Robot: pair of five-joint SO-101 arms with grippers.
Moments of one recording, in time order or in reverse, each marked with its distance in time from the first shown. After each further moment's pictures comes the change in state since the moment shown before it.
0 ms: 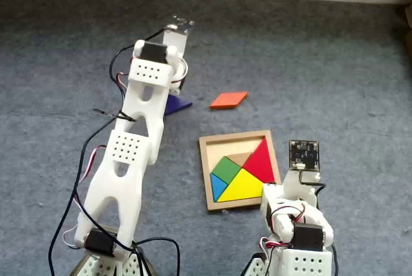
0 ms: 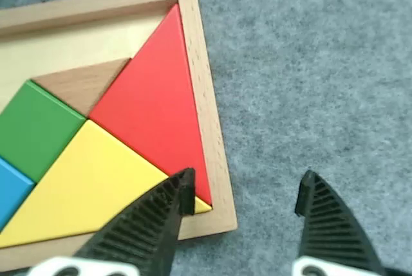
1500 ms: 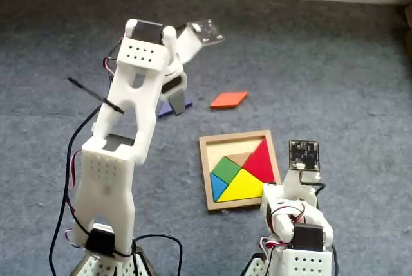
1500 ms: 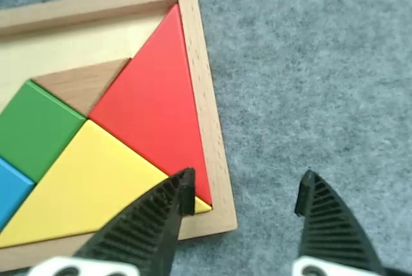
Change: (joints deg) left arm 1.6 -38.4 44.8 0.3 -38.4; right arm 0.0 0.0 0.0 0.0 0.0
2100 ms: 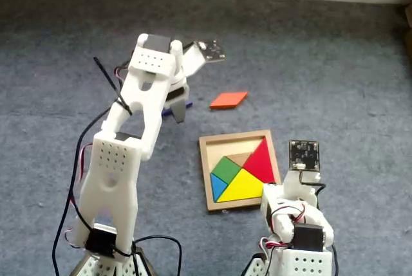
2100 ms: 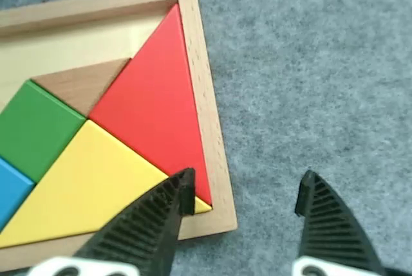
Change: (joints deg) left arm 0.0 11.2 0.0 -9.0 -6.2; right arm 0.0 0.0 0.0 0.0 0.0
